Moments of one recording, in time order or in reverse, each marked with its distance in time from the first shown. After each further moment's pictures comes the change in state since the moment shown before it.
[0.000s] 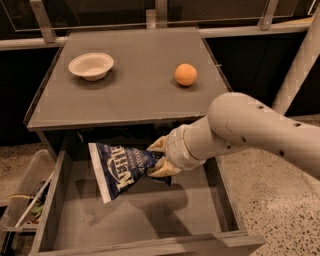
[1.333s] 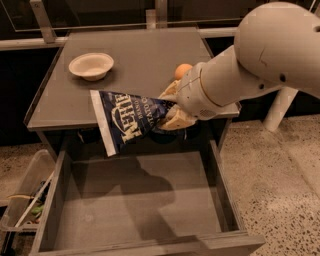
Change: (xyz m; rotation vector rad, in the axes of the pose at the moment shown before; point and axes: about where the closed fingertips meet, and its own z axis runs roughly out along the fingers) arm -0.058 -0.071 -0.116 0.151 0.086 -0.064
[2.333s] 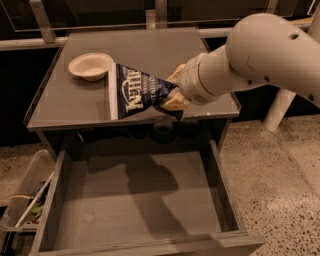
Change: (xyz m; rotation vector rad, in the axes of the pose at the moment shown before) arm 0.029 -0.062 0.017 0.171 0.021 0.172
